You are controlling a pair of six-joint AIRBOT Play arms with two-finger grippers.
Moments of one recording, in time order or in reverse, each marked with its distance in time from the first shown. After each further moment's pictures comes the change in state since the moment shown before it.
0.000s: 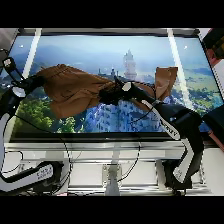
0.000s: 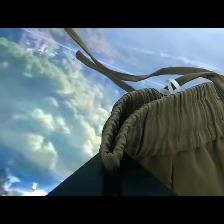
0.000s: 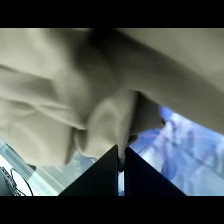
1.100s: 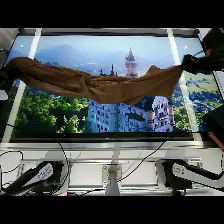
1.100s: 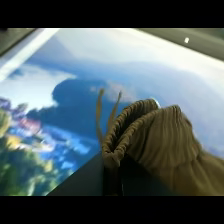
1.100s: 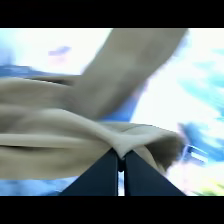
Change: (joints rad) left arm 0.146 0.166 0.000 0.064 0.065 0.015; right arm -0.761 0.646 0.035 -0.704 0.434 -0.107
